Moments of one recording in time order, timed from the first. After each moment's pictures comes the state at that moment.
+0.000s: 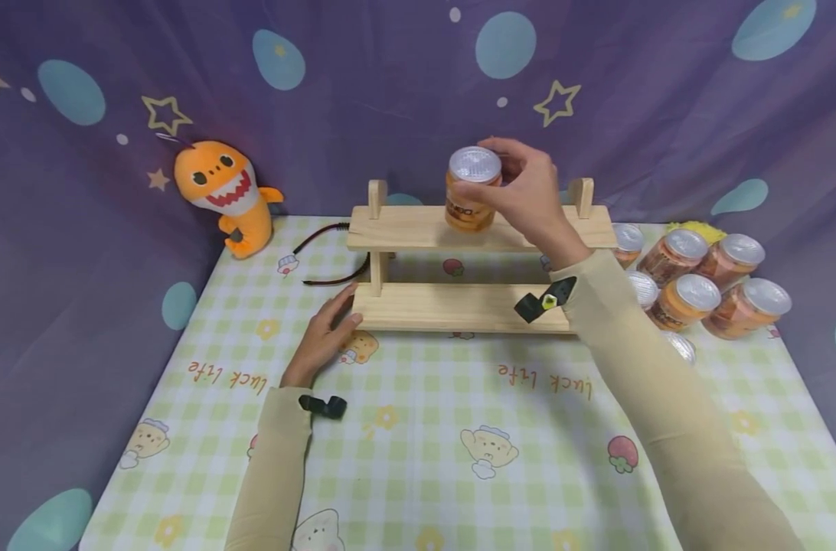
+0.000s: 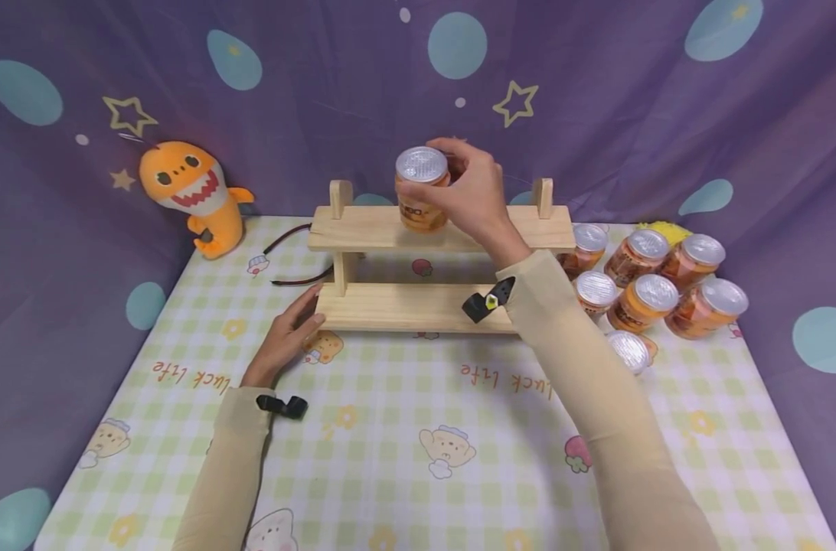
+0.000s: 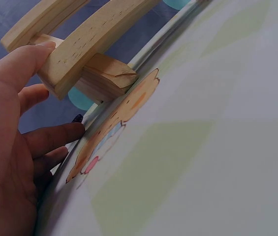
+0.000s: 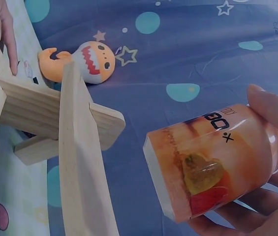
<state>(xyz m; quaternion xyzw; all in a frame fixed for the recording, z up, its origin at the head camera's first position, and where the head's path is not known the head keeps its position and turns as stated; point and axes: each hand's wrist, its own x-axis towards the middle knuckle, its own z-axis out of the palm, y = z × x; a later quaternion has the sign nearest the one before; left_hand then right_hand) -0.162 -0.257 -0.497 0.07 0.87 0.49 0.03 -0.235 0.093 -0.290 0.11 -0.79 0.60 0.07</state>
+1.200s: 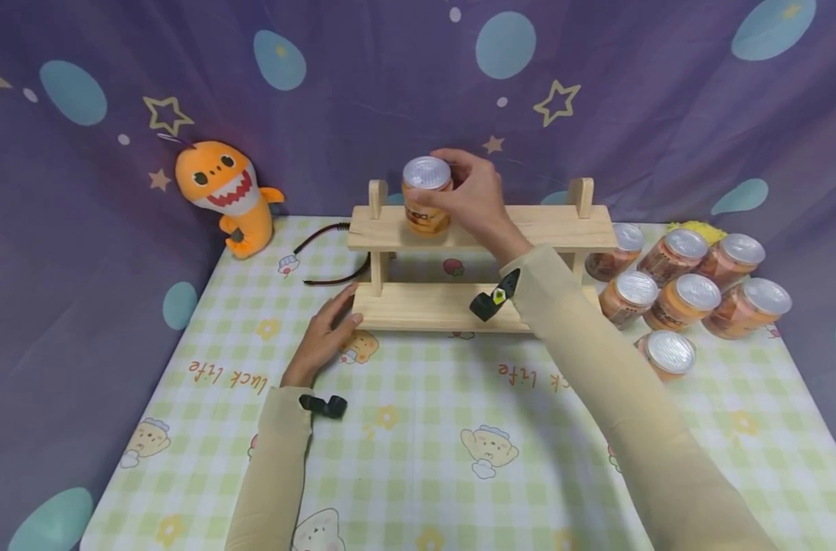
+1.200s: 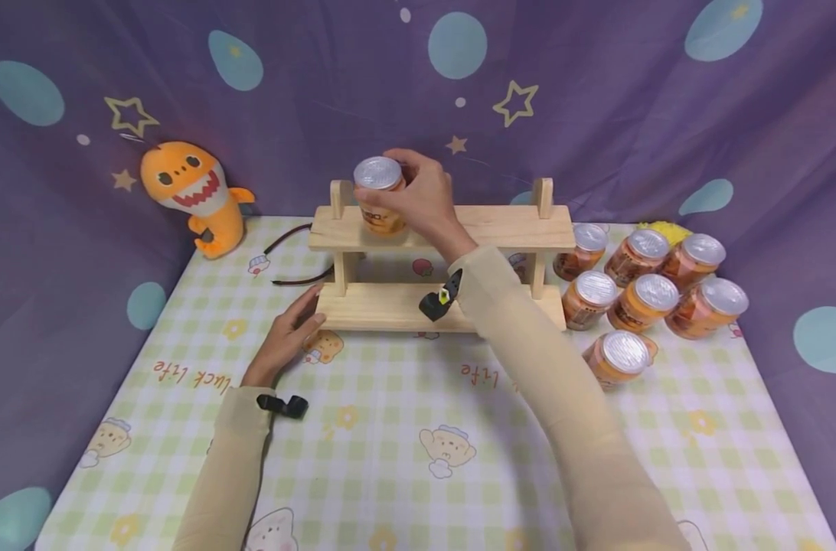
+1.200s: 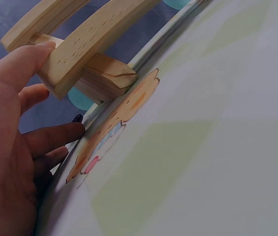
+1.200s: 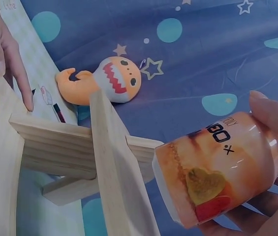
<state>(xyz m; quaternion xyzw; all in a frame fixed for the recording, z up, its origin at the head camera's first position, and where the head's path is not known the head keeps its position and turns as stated) -0.163 -0.258 -0.498 0.07 0.87 0.49 0.04 -0.253 0.037 -0.307 0.11 -0.77 0.63 0.03</state>
